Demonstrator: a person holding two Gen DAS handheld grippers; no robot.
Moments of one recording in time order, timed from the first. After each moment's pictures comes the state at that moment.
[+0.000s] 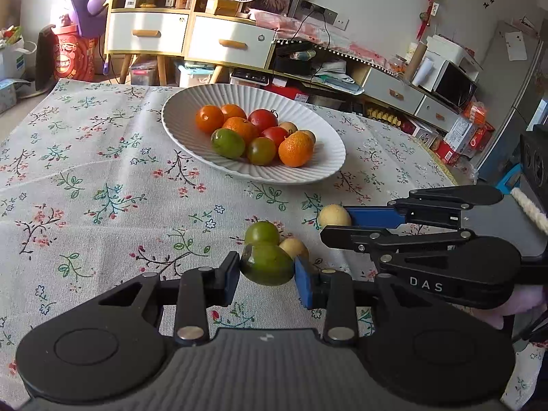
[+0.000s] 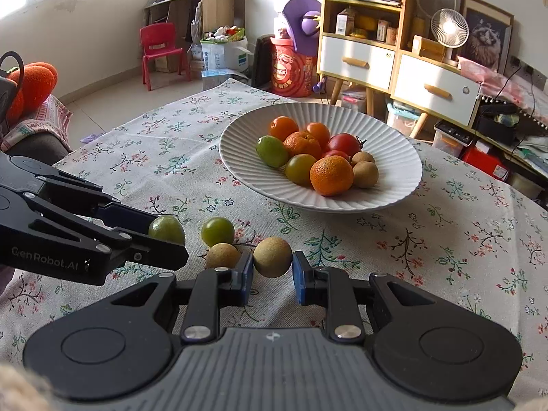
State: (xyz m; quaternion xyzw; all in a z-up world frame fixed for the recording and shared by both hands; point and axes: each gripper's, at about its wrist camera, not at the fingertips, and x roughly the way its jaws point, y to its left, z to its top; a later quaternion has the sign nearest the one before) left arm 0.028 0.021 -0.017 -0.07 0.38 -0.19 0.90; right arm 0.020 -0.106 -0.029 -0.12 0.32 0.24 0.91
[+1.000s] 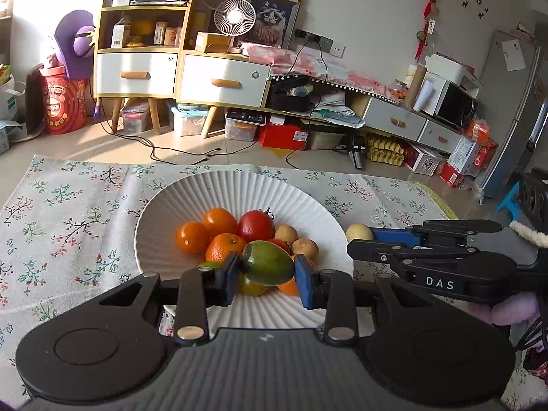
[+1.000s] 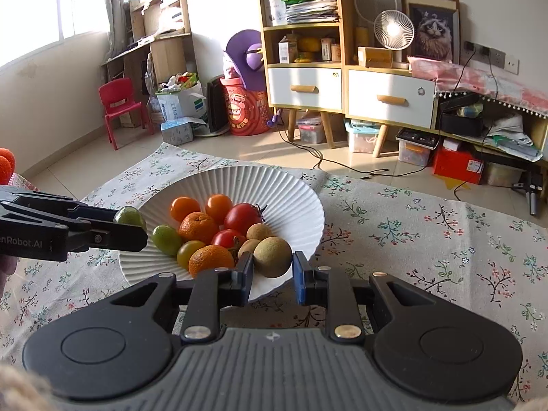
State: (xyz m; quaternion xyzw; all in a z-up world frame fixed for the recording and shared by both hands) left arm 0.118 -0.004 0.020 -0.05 0.34 -0.19 0.92; right arm 0.092 -0.161 -0.009 -0.03 0.29 0.21 0.94
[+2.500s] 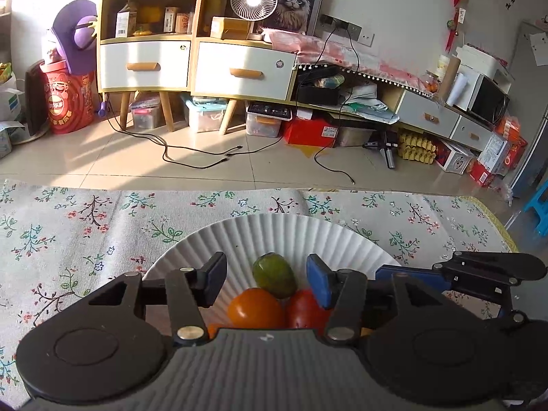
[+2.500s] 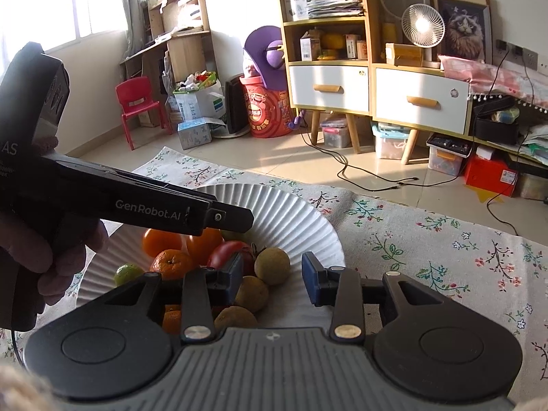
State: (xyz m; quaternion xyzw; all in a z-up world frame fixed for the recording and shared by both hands) left arm 0.206 -0.009 0.002 -0.04 0.36 -0.15 0.92; right arm 0.142 -0.147 -0.020 -0.03 0.28 0.25 0.92
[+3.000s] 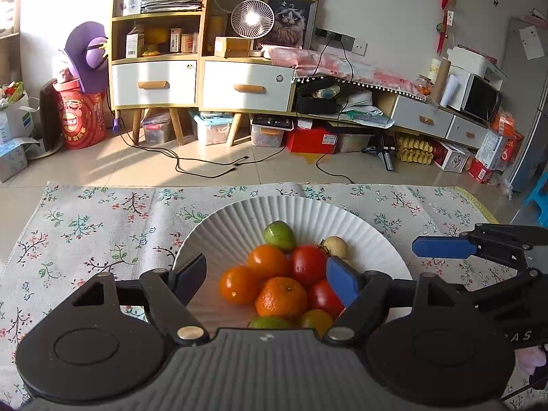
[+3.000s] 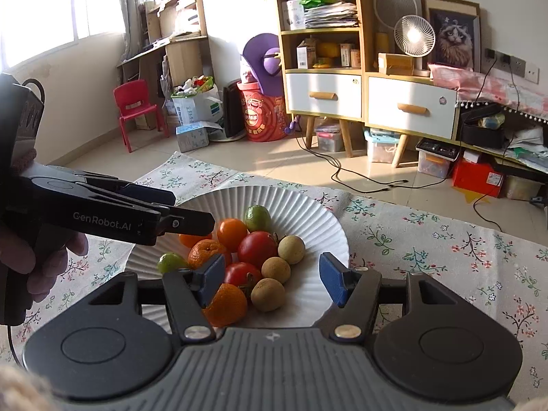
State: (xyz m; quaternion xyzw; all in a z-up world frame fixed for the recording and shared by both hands) left arm 0.144 0.013 0.021 -0.01 0.33 -0.15 0.93; right arm 0.101 -0.145 0.001 -0.03 0.28 0.24 0.93
